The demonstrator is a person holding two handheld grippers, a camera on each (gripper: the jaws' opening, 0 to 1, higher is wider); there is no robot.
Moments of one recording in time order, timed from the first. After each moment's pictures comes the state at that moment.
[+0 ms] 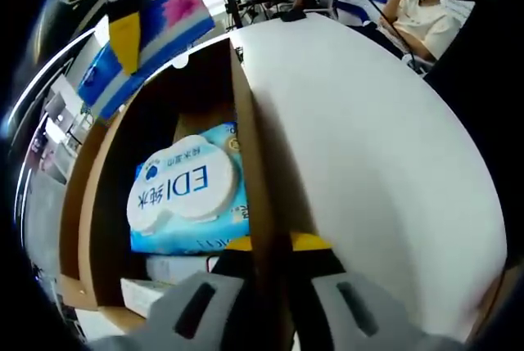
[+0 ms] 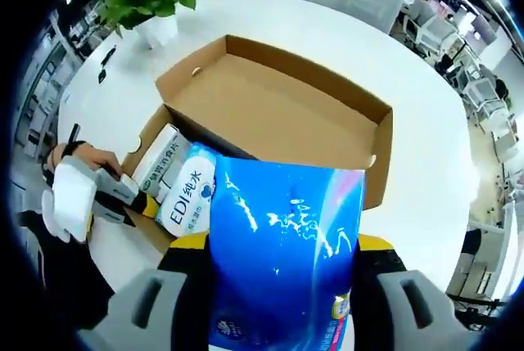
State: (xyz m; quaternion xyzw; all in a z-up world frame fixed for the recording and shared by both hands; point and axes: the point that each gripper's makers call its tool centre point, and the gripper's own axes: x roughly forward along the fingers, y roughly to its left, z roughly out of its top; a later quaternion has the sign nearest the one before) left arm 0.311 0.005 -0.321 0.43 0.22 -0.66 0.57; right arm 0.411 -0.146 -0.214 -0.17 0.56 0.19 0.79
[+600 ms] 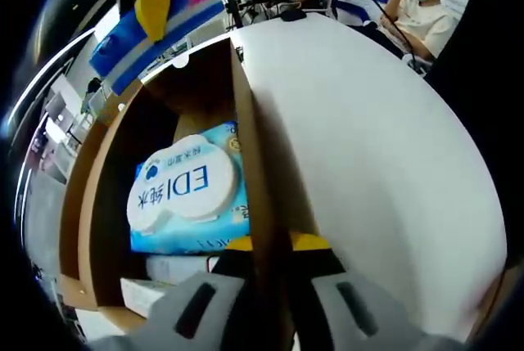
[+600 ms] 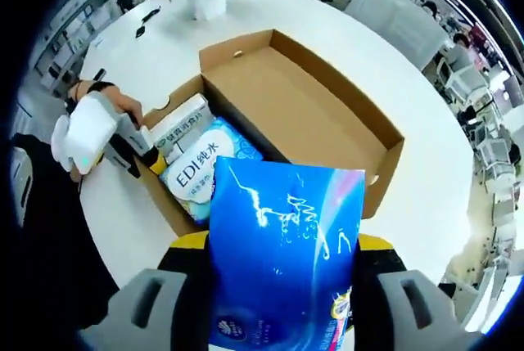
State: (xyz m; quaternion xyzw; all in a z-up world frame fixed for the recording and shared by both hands) left arm 0.313 0.005 -0.322 0.43 0.22 -0.66 0.57; right arm 0.401 -0.157 -0.199 -0.27 0.52 0.29 0.76
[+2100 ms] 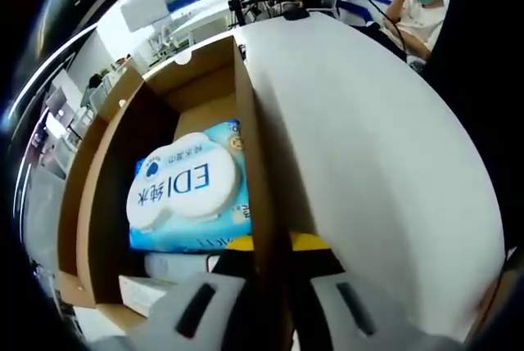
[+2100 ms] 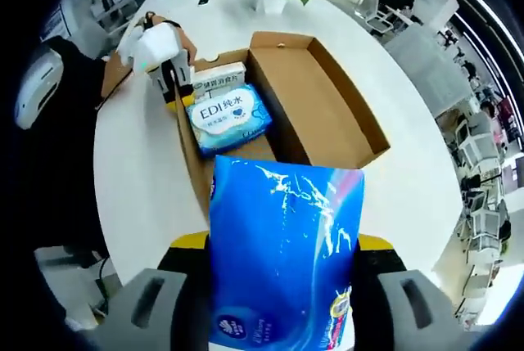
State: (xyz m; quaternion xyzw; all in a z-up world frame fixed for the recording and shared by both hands) left arm 0.315 0.004 -0.324 0.43 0.23 -0.66 0.58; right arm 0.364 -0.227 -0.173 -0.38 0.45 0.38 0.71
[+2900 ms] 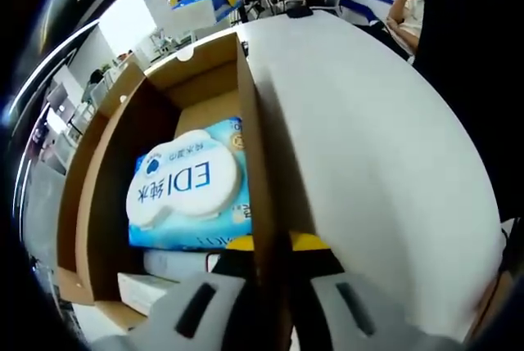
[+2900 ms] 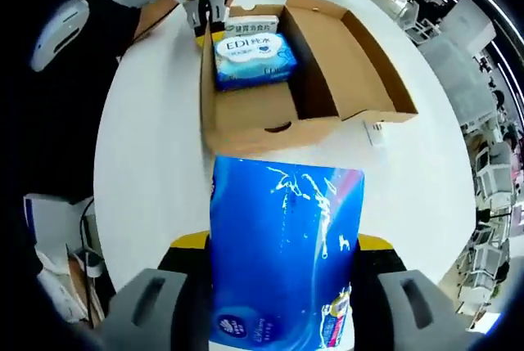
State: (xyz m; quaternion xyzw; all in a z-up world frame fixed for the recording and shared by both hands) left arm 0.322 0.004 -0.327 0.43 0.24 -0.65 0.58; right arm 0.363 -0.310 -0.238 -0.43 0.44 0.46 0.64
